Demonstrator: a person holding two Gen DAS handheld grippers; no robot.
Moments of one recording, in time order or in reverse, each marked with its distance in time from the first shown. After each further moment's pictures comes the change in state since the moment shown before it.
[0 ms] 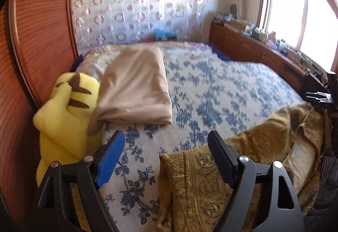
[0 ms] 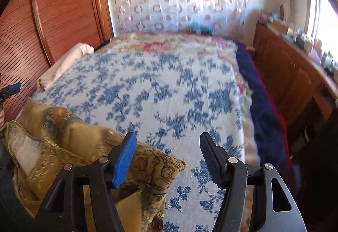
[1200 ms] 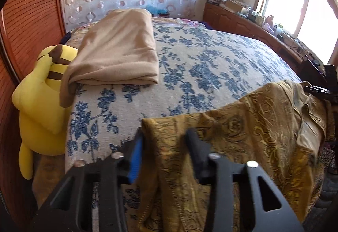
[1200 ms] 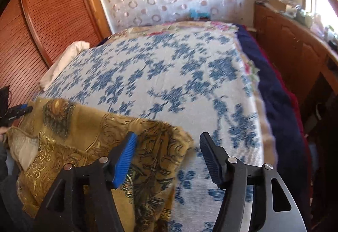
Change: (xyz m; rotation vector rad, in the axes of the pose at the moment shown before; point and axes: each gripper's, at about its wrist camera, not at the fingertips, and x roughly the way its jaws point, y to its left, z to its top) left arm 0.033 -0.012 -0.028 -0.012 0.135 -0.063; right arm 0.032 -0.023 -0.015 0.101 0.048 0.079
